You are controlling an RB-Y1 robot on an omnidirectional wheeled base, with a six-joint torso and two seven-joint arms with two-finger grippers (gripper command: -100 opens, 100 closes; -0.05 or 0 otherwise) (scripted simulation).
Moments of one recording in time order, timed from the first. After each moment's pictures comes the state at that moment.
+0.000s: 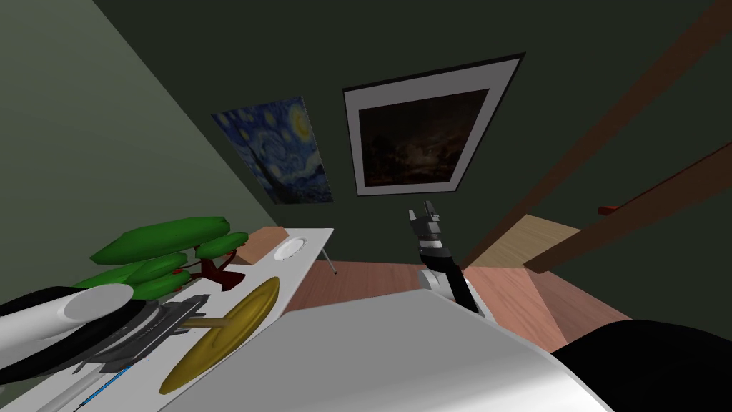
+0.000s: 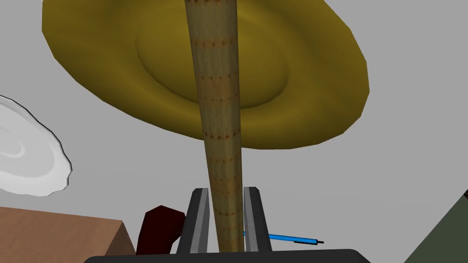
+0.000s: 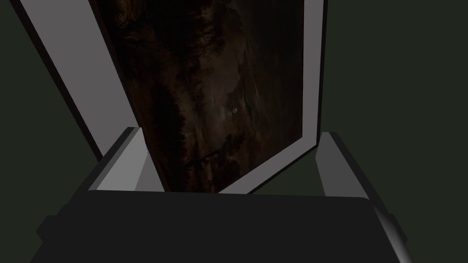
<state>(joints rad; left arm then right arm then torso) 0.28 0.89 0.82 -1.58 0.80 1.73 -0.74 0.50 -0.03 0.02 -2.35 -0.04 -0.37 -0.13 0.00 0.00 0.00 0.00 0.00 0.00</state>
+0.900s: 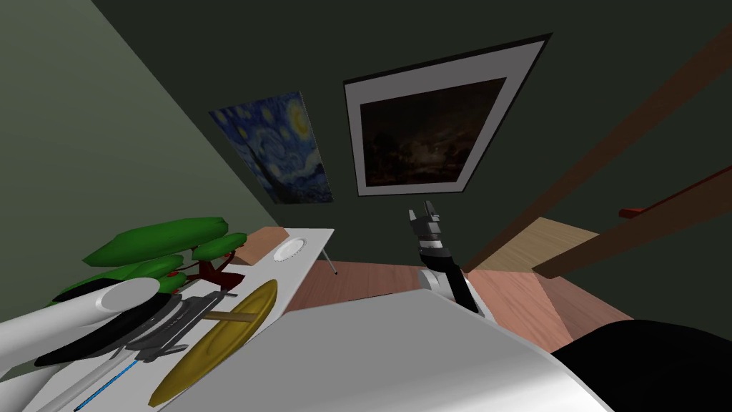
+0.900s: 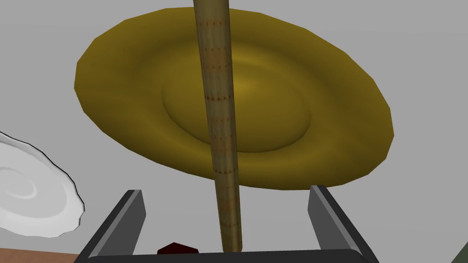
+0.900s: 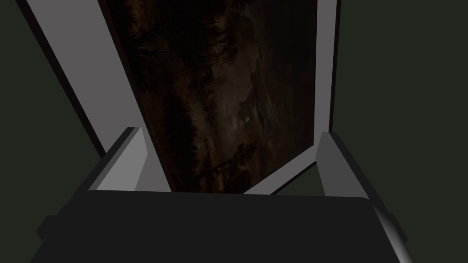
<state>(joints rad) 0.24 0.86 0.77 -1.60 0.82 1.79 -0.74 0.50 -0.03 0.02 -2.35 -0.04 -0.37 -0.13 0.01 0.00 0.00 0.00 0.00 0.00</state>
